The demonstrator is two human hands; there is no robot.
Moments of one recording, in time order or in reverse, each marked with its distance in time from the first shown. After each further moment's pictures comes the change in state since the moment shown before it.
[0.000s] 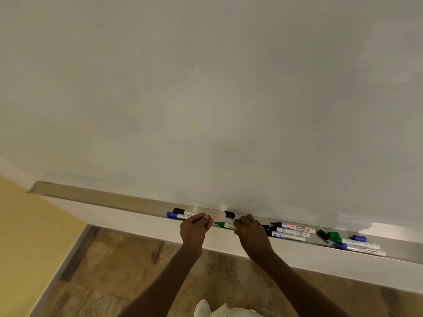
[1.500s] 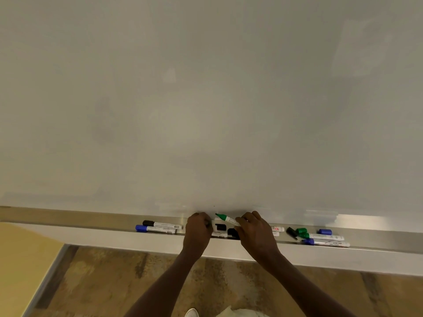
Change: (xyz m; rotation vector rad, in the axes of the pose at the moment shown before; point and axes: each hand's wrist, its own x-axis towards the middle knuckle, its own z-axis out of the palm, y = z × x) left_hand 0.001 -0.037 0.077 1.154 -0.227 0.754; right_hand -0.033 0.070 -0.062 0.090 0.148 0.118
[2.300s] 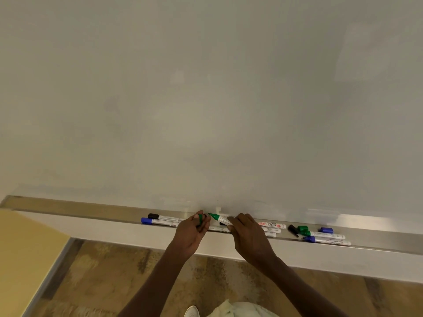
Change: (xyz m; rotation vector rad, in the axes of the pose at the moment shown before) left_hand -0.025 0.007 -0.042 -1.538 -0.142 -0.773; right_hand -0.017 -0.024 -0.003 0.171 0.065 -0.127
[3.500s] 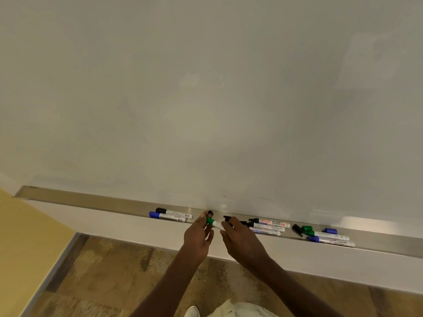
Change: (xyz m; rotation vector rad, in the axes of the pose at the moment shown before) left_hand -0.024 -0.025 -0.008 0.052 0.192 0.061; right_hand -0.008 -0.040 0.011 -0.137 -0.074 -0.115
